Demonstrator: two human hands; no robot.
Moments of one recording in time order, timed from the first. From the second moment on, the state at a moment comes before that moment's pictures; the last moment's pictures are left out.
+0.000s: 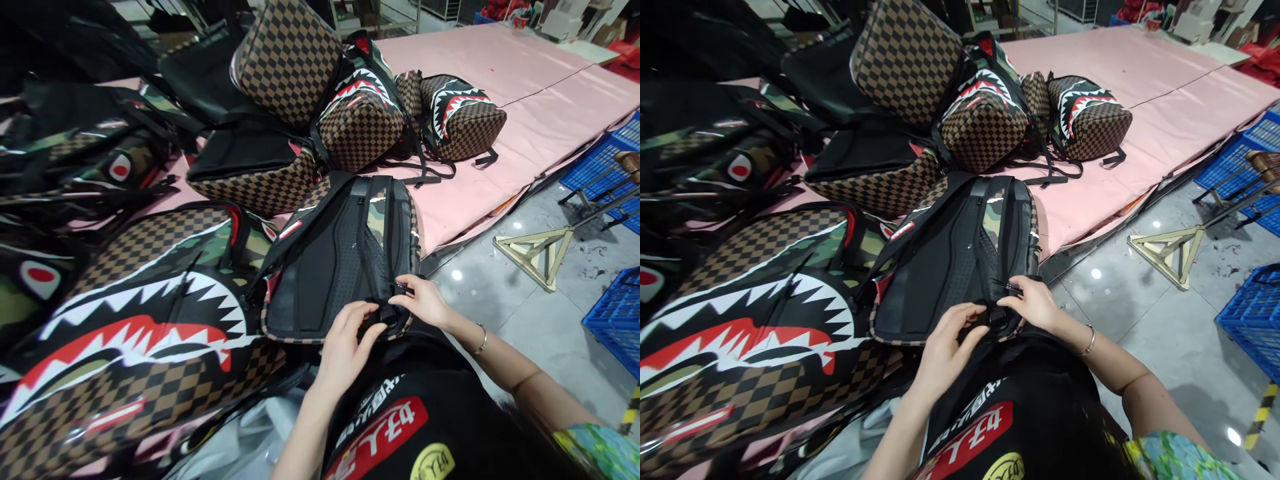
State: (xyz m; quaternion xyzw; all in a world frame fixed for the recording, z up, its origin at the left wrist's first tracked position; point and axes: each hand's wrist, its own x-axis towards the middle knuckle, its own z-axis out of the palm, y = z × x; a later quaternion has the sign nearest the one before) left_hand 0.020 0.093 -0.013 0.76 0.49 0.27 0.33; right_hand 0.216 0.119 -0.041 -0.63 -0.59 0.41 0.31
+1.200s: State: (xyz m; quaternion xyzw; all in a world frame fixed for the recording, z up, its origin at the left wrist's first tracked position) left_hand 0.034 0.095 -0.007 0.11 0.42 0.51 0.74; right_hand 0.219 0.086 -0.036 -0.46 -0.71 0.29 0.46
